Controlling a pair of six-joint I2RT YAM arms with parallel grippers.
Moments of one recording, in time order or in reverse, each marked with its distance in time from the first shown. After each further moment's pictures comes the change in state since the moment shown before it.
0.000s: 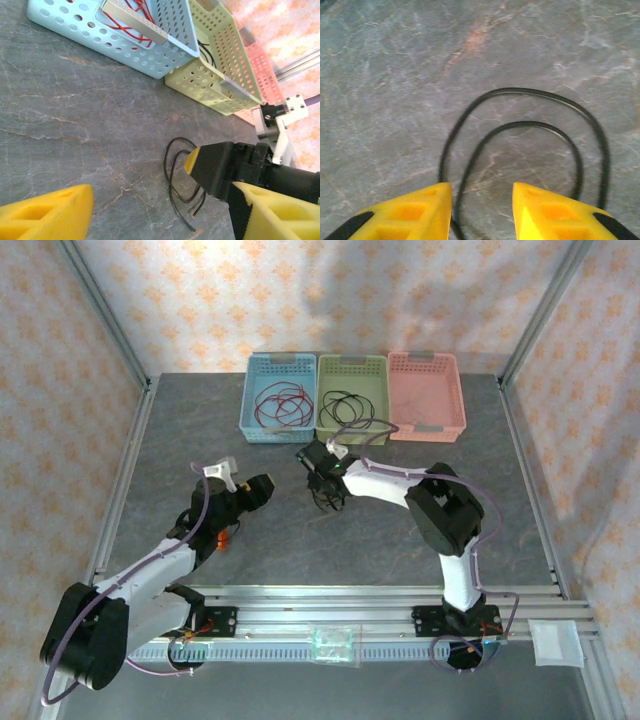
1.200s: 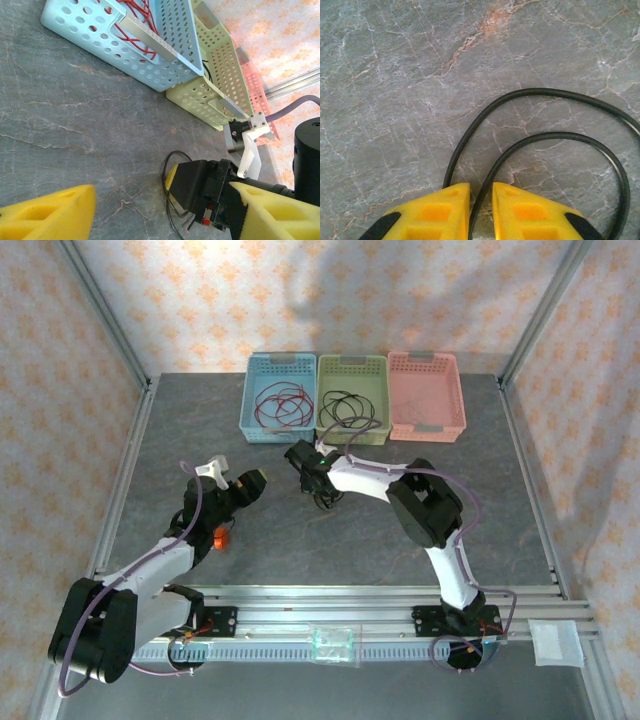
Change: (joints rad) left arm 0.092 0.040 -0.023 0.090 0.085 -0.058; right arm 0.013 0.140 0.148 -0.120 0.023 -0.048
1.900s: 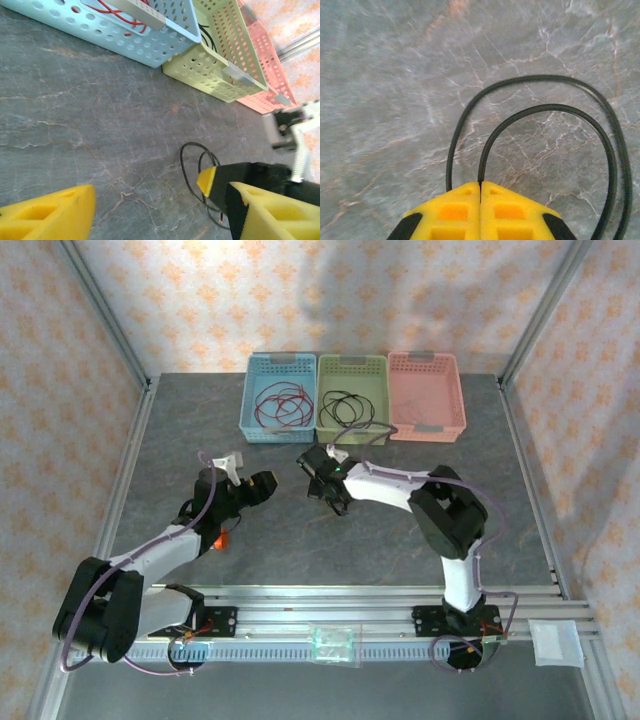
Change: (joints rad) left arm -0.048 0.113 0.084 -0.052 0.037 0.129; right arm 0.001 -0.196 -0.203 0.076 -0.027 0.026
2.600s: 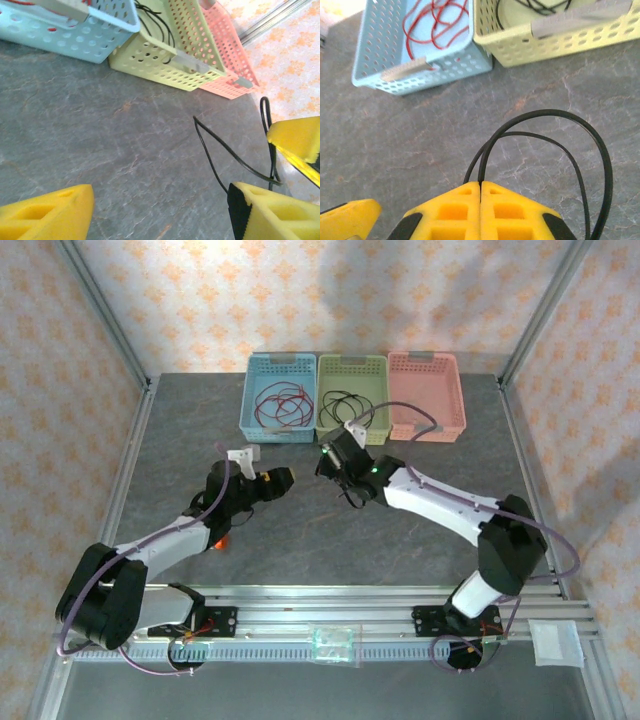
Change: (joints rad) left arm -0.097 0.065 0.092 0.037 0.036 0.004; right arm 0.000 -0.361 -0.101 0.105 0.072 -0.049
